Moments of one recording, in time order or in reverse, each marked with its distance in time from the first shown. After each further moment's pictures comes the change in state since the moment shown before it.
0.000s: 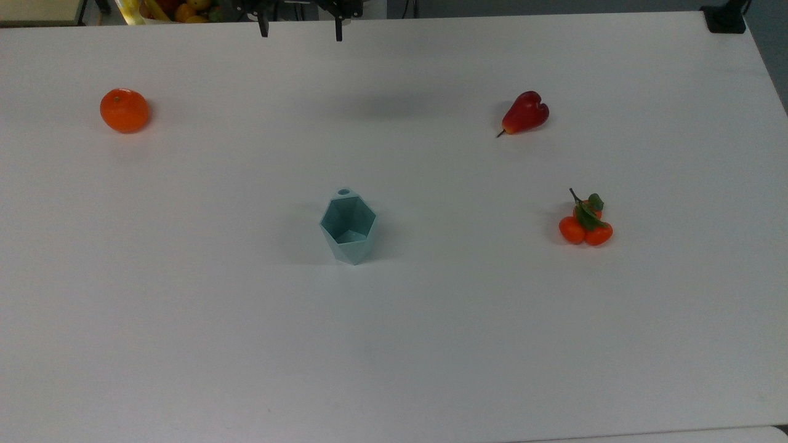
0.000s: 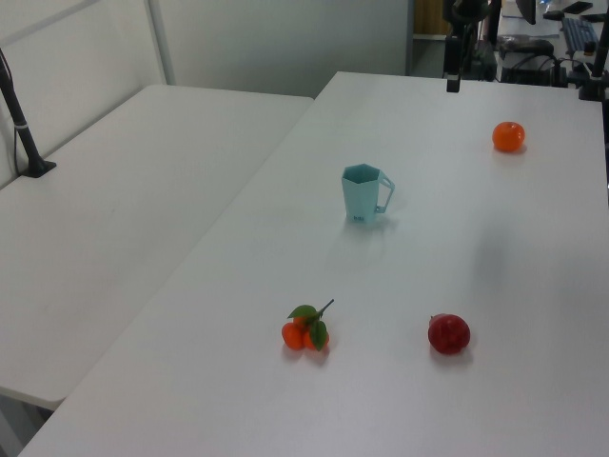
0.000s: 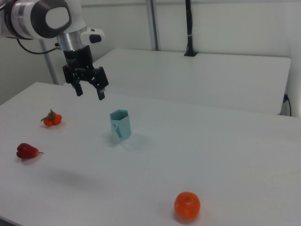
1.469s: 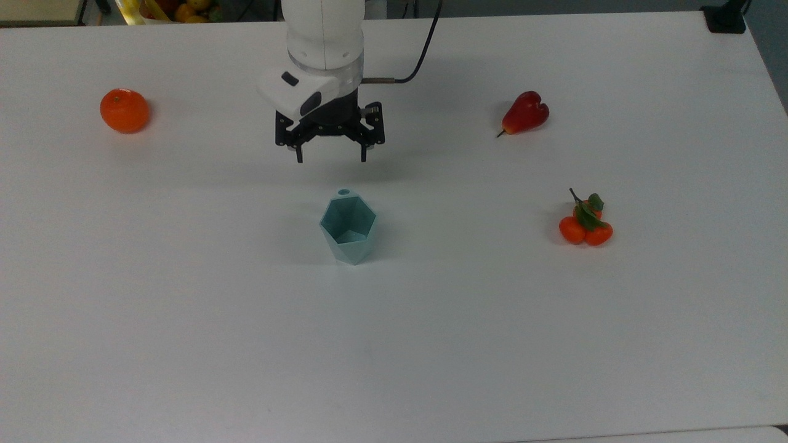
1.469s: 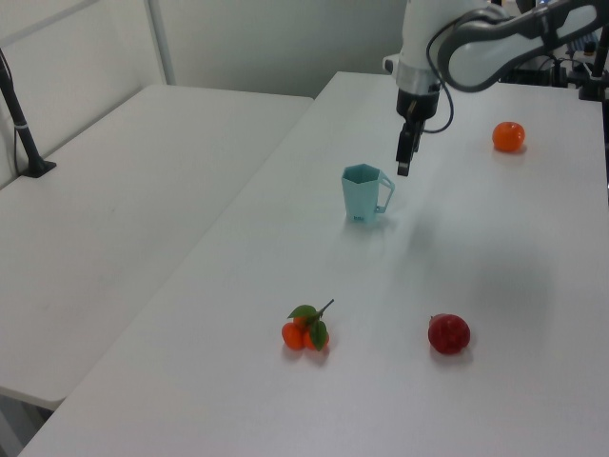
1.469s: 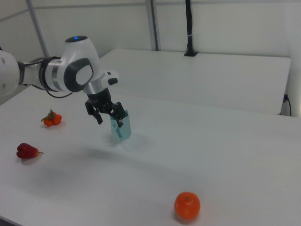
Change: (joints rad) arm 0.002 0.213 0.035 -0.187 0.001 0.515 -0.022
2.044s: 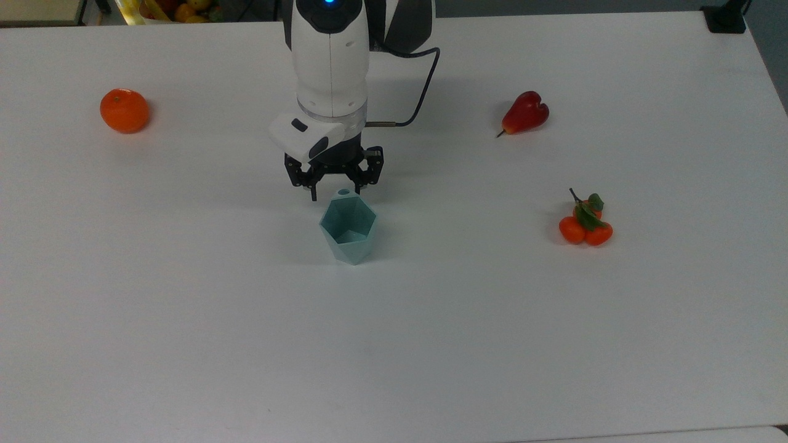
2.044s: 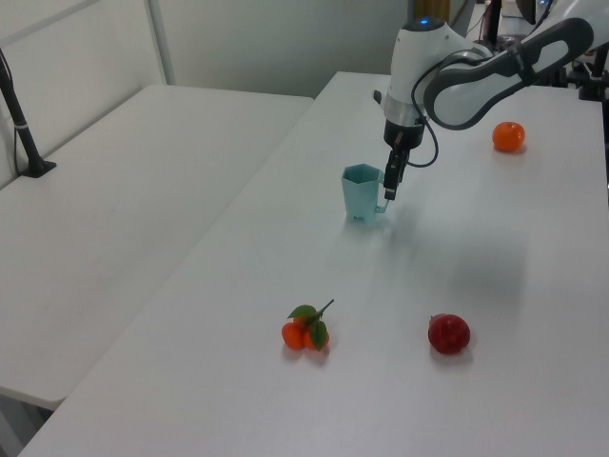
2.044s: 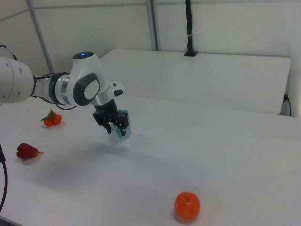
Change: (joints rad) arm 0.000 0.109 0.001 -0.001 0.000 0.145 0.000
